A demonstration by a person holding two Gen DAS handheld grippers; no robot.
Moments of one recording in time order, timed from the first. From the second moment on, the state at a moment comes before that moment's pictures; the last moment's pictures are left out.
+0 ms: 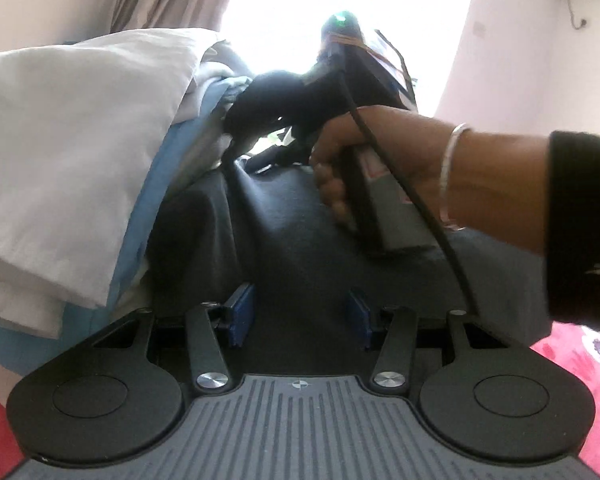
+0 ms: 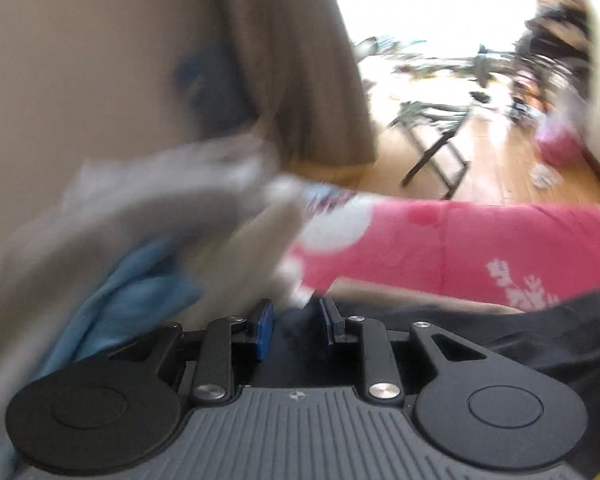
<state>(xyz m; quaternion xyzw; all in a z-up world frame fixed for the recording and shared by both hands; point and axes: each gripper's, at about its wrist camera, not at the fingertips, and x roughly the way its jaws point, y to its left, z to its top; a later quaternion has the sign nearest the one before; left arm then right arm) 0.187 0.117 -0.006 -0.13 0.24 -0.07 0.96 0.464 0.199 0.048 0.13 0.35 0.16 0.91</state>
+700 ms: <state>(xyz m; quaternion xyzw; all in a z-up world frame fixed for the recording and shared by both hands) 0.150 0.134 -0.008 -0.15 0.22 -0.04 0.96 0.311 0.178 0.093 -0.13 0.28 0.37 0.88</state>
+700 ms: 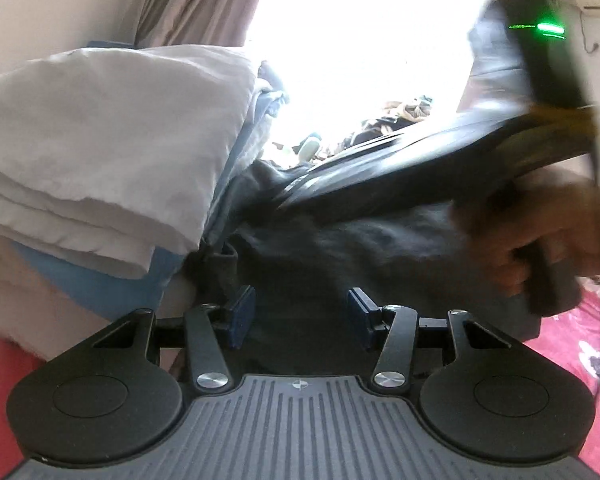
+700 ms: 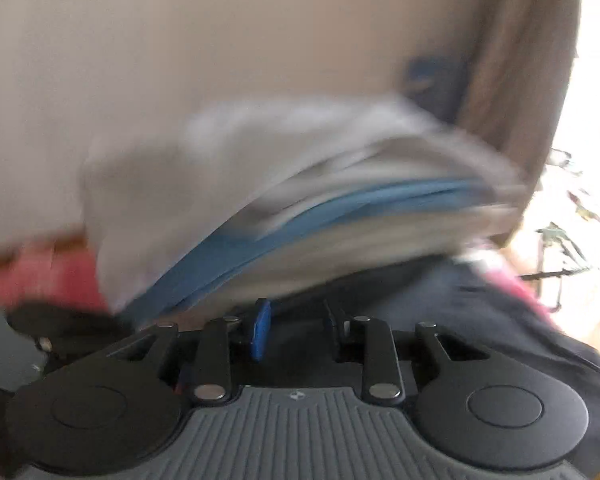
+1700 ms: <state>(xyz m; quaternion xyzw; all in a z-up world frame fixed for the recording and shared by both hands) 0.155 0.129 0.007 -0.20 0.22 0.01 0.95 0.159 0.029 0.103 0.03 0.31 0.20 0.93</state>
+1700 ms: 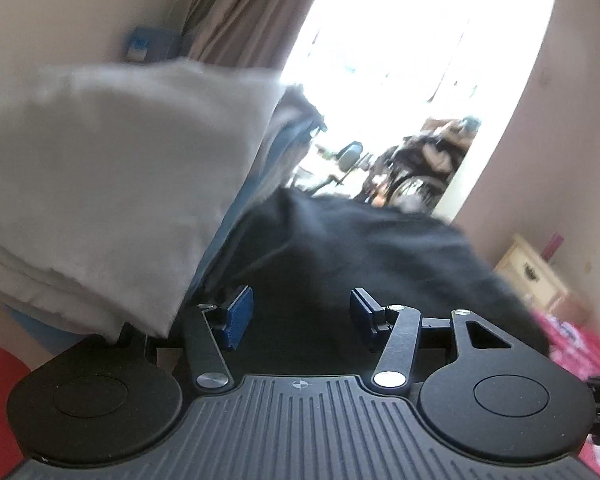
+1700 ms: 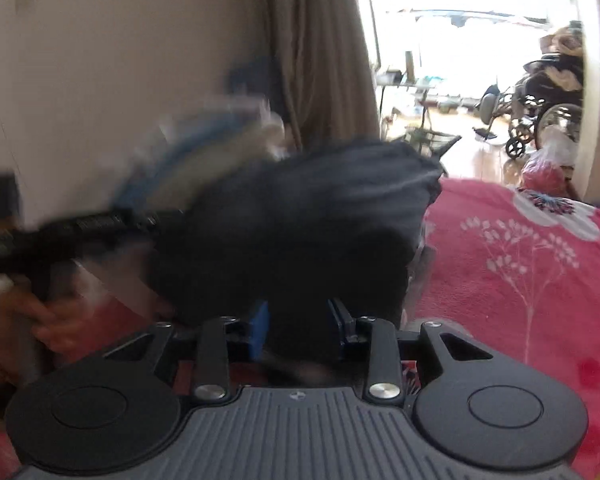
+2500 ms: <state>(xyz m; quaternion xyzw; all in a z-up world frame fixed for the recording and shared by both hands) -0.035 0.101 0.053 -0.11 0.29 0.04 0.95 -0.005 0.124 0.080 0.00 0.35 -0.08 0.93</state>
